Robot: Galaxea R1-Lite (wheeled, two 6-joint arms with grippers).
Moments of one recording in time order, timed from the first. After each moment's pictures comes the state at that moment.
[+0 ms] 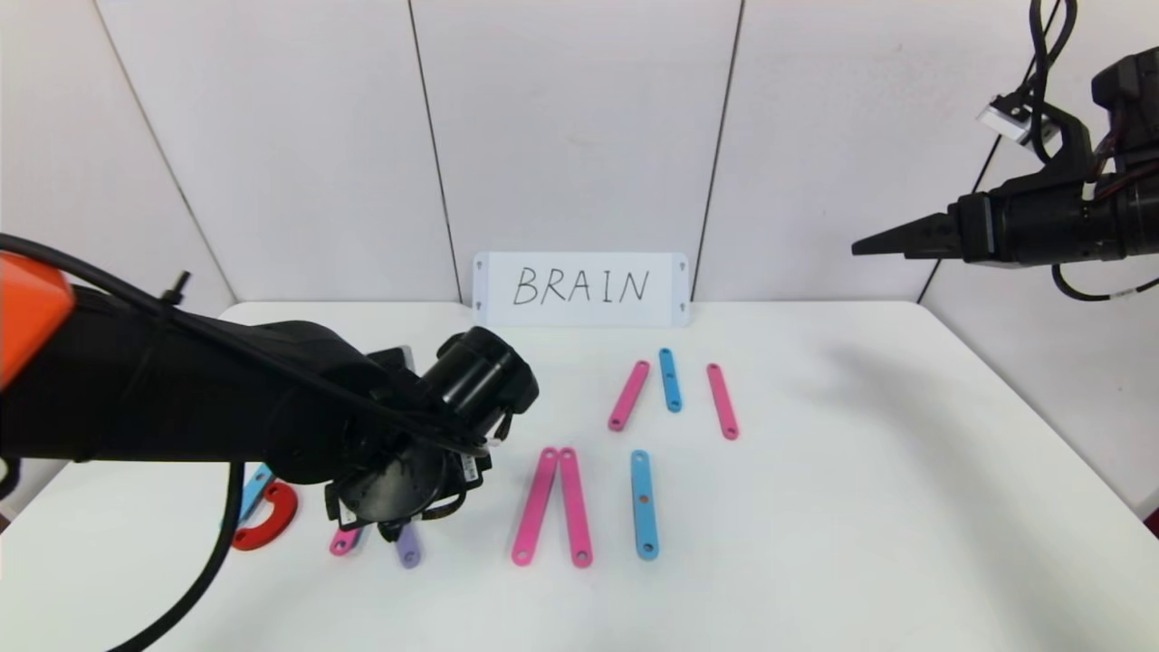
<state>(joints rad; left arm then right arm) -0.69 1.86 -1.16 0.45 0.58 -0.99 -0.08 1.80 -1.60 0.43 0.62 -0.07</state>
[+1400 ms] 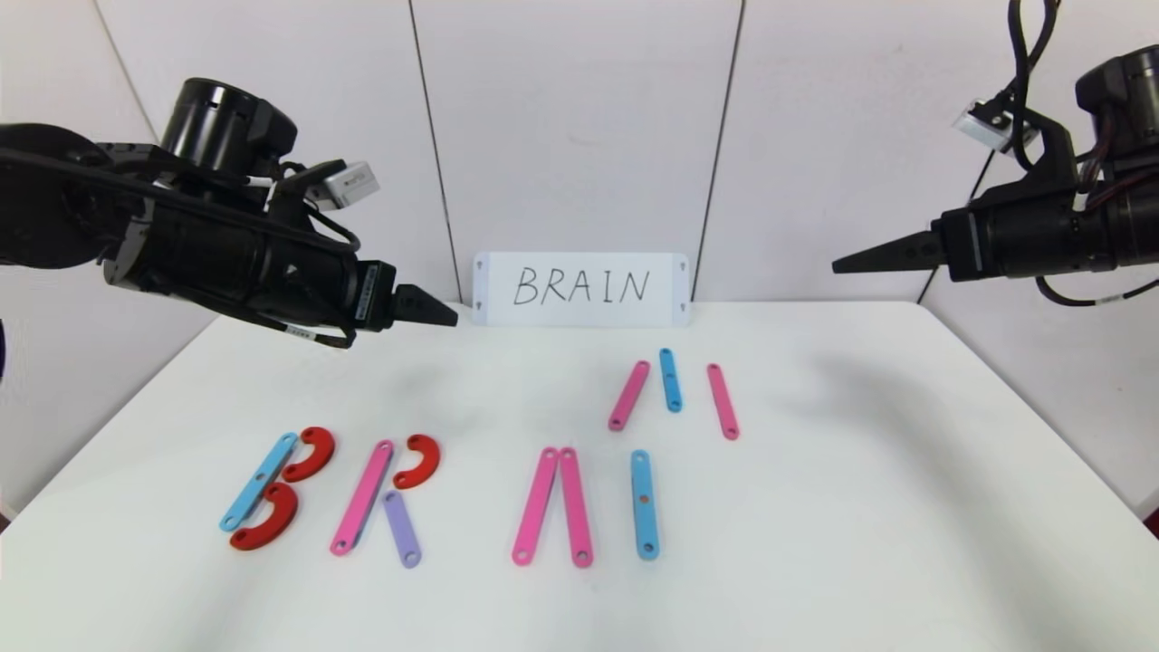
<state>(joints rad) -0.25 1.72 -1.47 0.41 -0.29 -0.04 -0.01 1.75 -1.53 0.42 0.61 -0.14</state>
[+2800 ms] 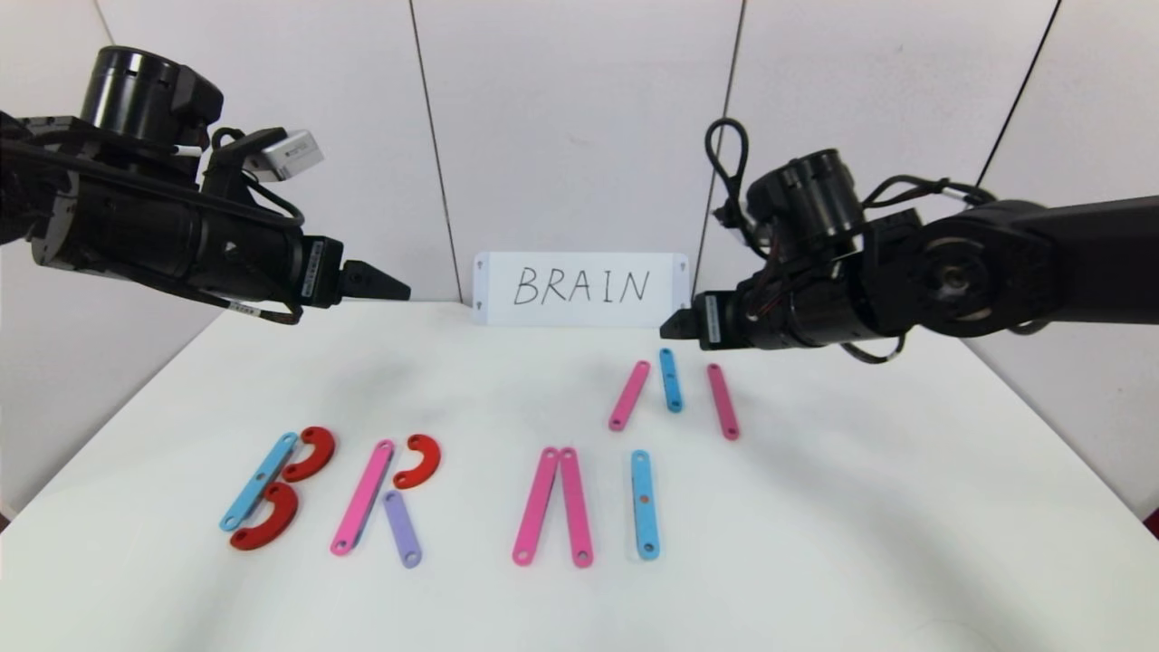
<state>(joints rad) -0.14 1.68 -1.49 0.41 -0.29 0.05 0.50 1.94 -1.49 0.23 -0.12 0.28</state>
